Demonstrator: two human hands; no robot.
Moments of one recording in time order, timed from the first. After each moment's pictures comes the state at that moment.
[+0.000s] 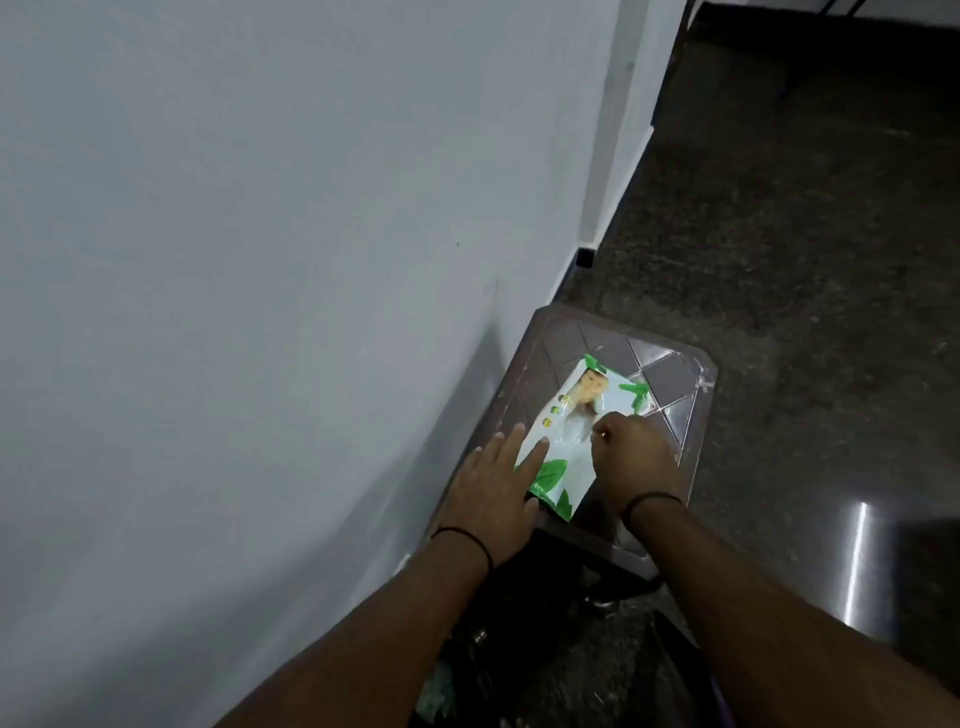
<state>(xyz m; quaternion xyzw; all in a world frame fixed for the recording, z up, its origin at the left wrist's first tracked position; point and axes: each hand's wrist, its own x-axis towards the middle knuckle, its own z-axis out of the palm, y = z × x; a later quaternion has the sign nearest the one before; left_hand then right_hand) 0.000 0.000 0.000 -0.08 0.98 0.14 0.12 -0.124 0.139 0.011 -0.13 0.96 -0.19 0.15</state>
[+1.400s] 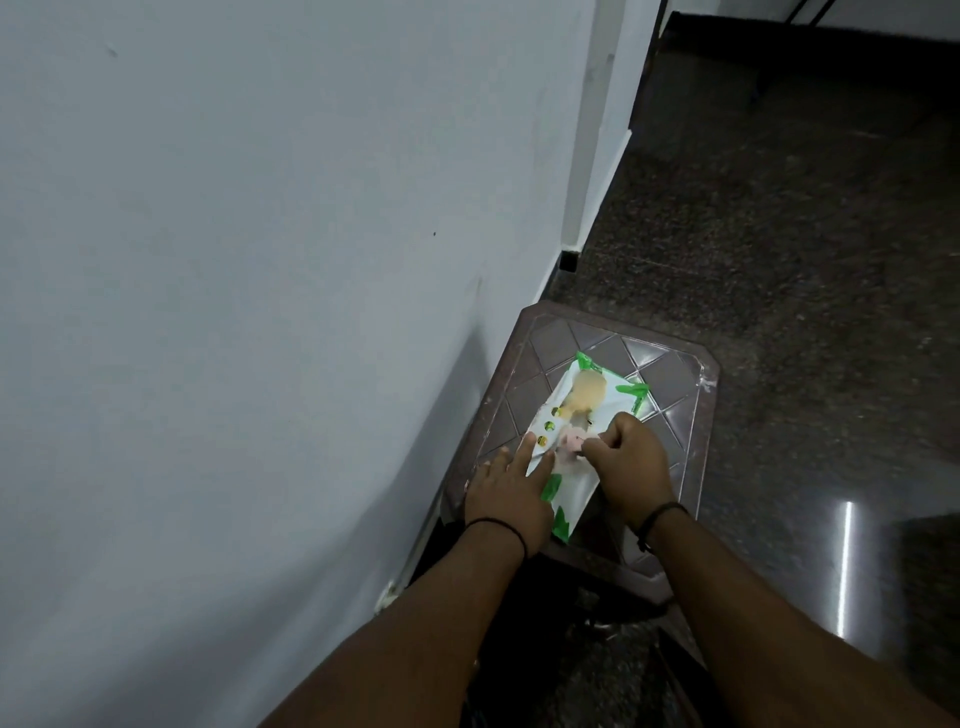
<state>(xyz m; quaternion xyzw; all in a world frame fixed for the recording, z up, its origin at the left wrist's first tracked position) -0.046 0.010 -0.048 -0.10 0.96 0.13 0.24 -0.133 0.136 -0.029 -0.01 0.87 -0.48 0.15</state>
